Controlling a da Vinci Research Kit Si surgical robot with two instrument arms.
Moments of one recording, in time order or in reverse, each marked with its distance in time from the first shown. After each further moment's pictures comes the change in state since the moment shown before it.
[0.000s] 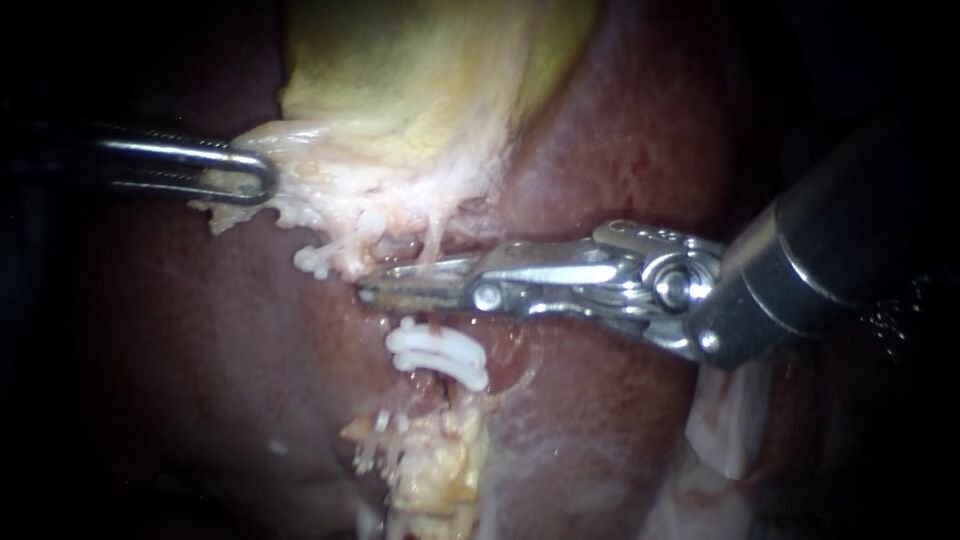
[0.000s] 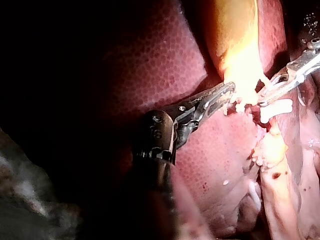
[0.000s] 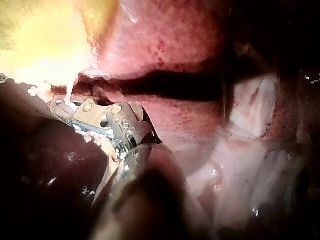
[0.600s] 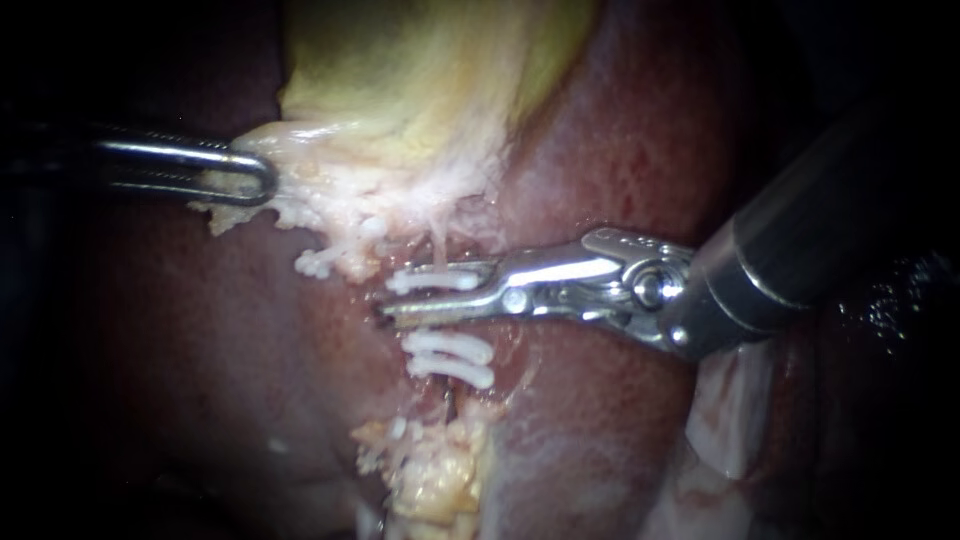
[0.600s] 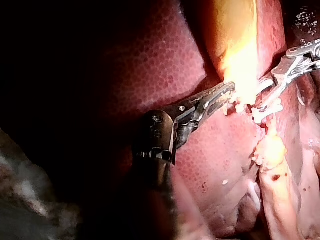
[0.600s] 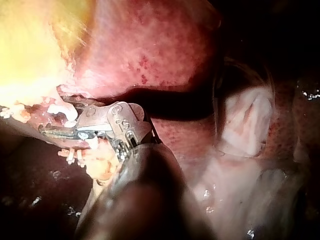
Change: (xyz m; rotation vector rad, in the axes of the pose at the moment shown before) right arm -0.002 0.008 0.001 0.021 0.037 -0.030; left arm 0.000 0.000 0.000 -0.001 0.000 0.000
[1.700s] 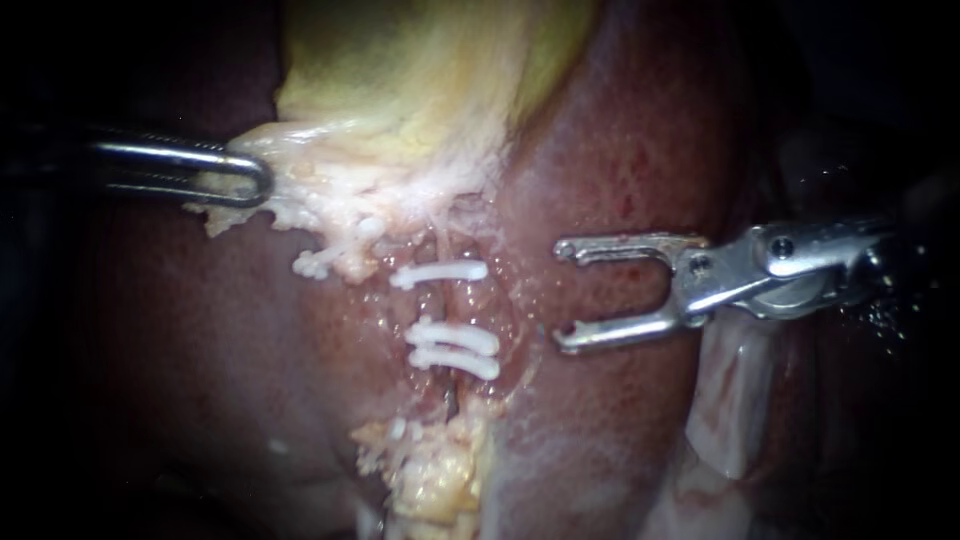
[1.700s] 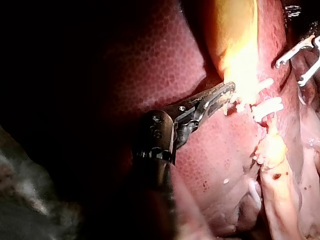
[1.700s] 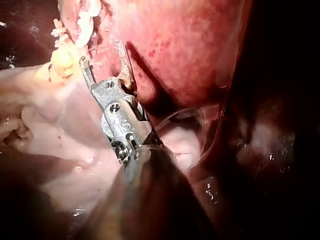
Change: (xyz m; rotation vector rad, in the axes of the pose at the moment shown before) right arm 0.000 -0.005 -0.014 -0.031 -0.231 -0.821; left arm 0.000 0.000 0.000 0.000 -0.001 0.001
